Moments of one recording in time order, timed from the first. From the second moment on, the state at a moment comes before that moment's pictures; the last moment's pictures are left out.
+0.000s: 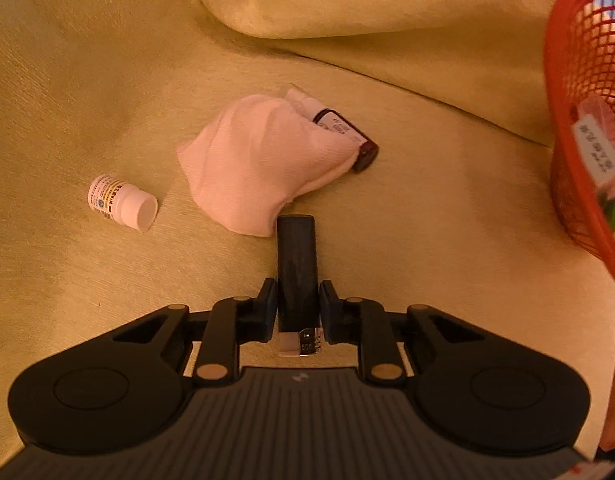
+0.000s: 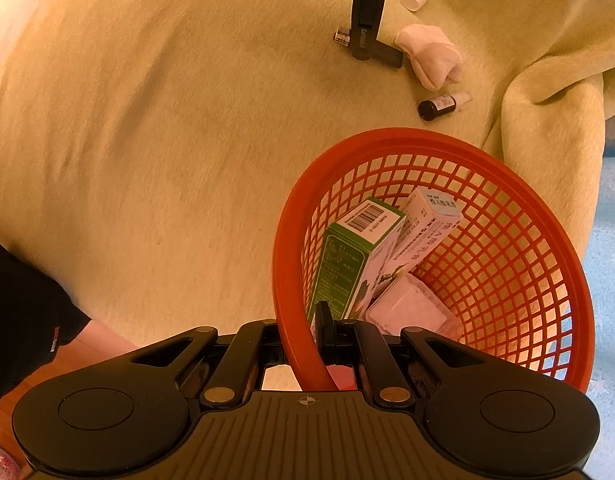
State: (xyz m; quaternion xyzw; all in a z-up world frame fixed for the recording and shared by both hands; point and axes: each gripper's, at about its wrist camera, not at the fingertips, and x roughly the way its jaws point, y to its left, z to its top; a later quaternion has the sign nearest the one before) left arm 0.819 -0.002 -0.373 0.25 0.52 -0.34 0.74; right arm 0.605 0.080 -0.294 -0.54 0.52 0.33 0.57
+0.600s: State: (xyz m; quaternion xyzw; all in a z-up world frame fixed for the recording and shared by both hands) left arm 0.775 0.005 -0.276 0.21 0.52 -0.37 0.75; right arm 0.598 0.076 -0.296 -0.56 0.51 0.33 0.57
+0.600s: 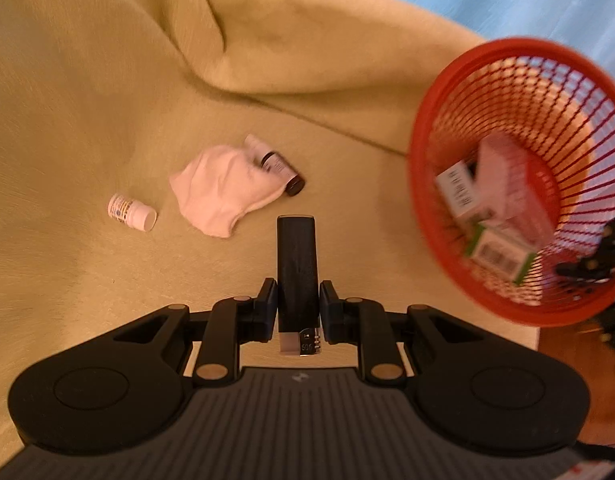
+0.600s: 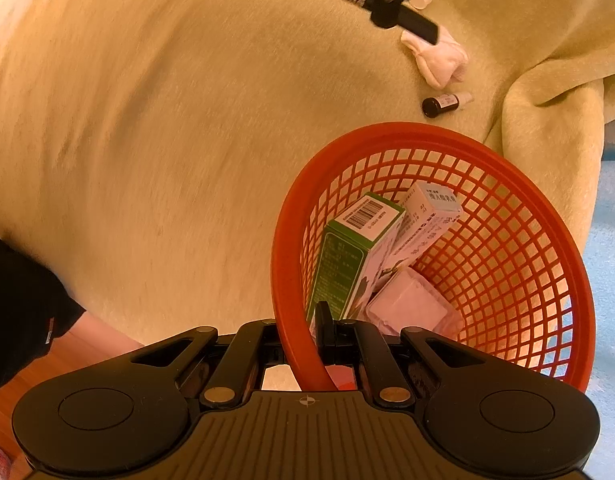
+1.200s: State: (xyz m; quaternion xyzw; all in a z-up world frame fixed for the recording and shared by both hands) left arm 0.750 -0.047 -0.212 0.20 0.49 -0.45 0.72; right arm 0.593 0.070 -0.298 -0.56 0.51 0.31 0.57
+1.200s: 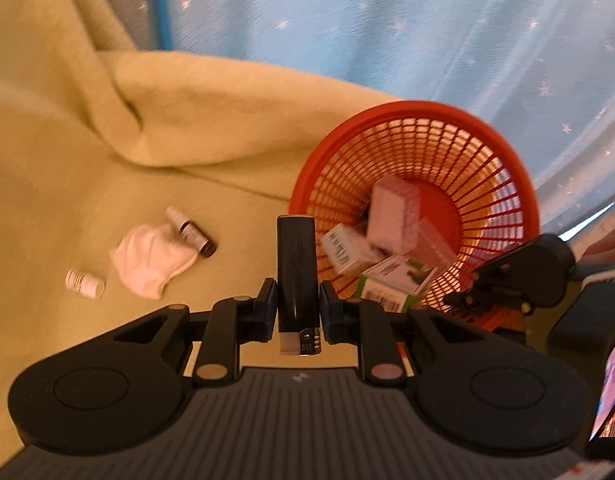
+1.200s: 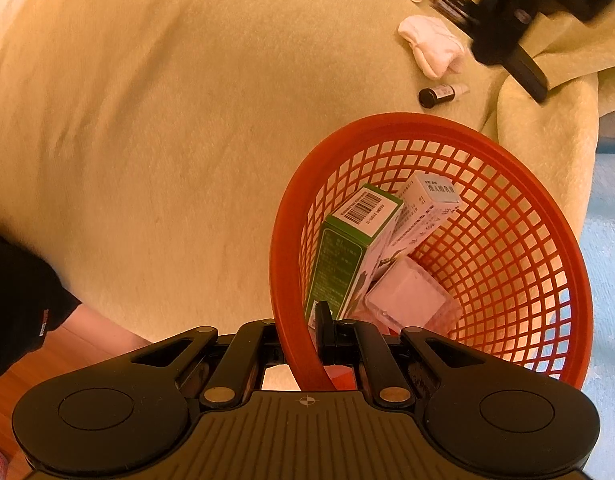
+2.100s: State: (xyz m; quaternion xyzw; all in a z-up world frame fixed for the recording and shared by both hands) left arm 0.729 -0.108 -0.208 0.20 0.45 -0.53 0.69; right arm 0.592 0.068 -0.298 -0.56 0.51 0.32 0.57
